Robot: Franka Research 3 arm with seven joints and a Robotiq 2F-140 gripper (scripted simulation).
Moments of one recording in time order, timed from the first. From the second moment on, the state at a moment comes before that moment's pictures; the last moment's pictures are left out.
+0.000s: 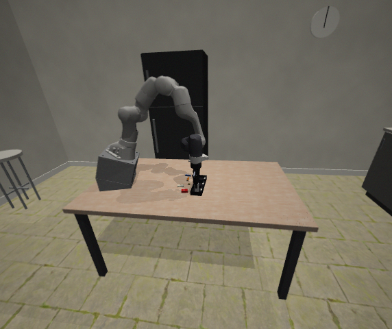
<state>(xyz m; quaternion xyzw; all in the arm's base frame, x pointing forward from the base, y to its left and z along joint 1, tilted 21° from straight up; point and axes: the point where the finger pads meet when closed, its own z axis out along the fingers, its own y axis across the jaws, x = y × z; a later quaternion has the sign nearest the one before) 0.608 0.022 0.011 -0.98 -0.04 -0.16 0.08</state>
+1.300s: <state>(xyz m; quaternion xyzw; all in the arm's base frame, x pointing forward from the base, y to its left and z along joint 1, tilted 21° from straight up) 0.598 0.013 0.054 -0.98 -0.04 -0.17 0.07</state>
